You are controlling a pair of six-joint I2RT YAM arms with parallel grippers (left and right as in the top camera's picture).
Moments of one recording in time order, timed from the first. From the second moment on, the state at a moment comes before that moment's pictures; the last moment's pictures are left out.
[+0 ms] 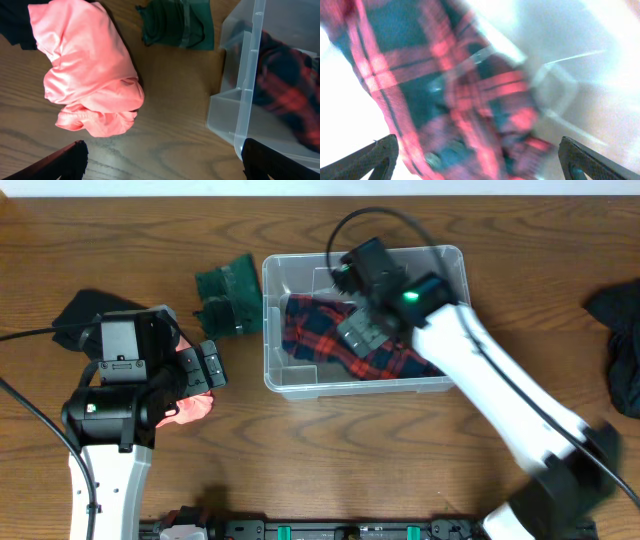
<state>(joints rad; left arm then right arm) 0.02 1.07 1.12 -1.08 0.05 -0.28 0.58 1.70 1.61 -1.00 0.22 -0.13</state>
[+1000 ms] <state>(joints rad) 0.02 1.07 1.12 -1.08 0.05 -0.28 -0.57 1.99 1.55 -0.88 0.36 0.04</state>
